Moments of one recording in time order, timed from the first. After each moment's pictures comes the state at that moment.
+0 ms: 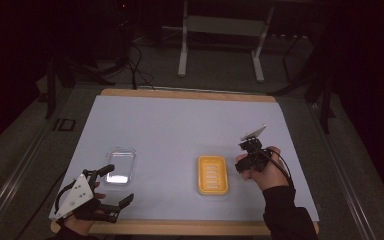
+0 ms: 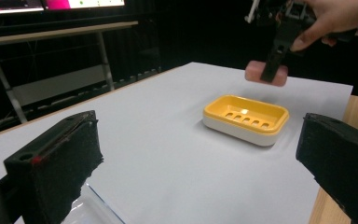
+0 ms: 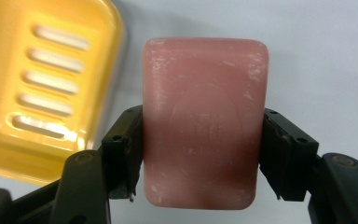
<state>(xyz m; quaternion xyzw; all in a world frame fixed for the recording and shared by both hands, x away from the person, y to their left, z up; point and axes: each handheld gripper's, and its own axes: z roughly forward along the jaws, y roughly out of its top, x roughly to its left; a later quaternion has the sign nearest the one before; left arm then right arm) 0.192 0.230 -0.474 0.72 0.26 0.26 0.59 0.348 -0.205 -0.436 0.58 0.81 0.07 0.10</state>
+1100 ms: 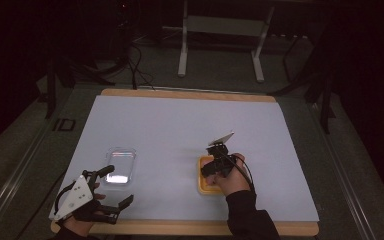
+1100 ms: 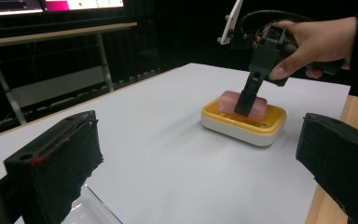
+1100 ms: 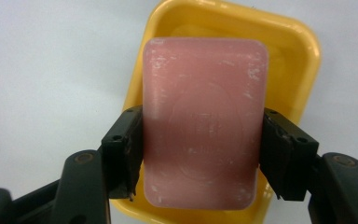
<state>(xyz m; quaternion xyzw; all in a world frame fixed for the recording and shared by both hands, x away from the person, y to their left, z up) 0.190 0.230 -0.473 0.72 0.25 0.26 0.59 0.341 -0.122 -0.466 0.58 0.80 0.13 0.03</state>
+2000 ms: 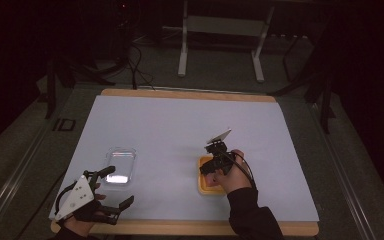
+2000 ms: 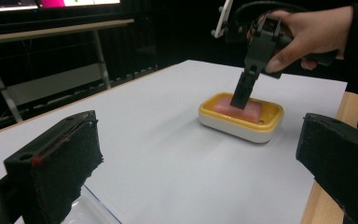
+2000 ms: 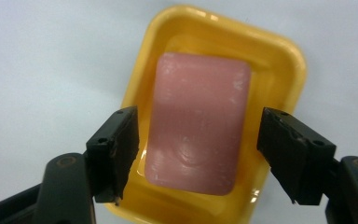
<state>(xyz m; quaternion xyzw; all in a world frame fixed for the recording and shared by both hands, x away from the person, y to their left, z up) 0.190 0.229 -0.474 0.72 0.25 0.26 0.59 0.344 -0.119 -0.458 0.56 0.82 0.12 0.06</state>
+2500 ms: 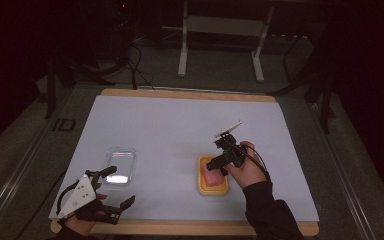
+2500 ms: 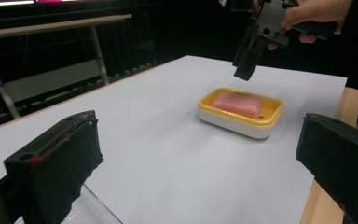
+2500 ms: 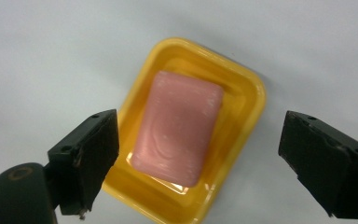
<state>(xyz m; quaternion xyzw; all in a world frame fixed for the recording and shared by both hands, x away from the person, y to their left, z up) 0.193 0.228 -0.476 0.73 0.25 0.25 0.58 0.351 -0.146 -0.433 0.49 0.85 0.17 0.05</state>
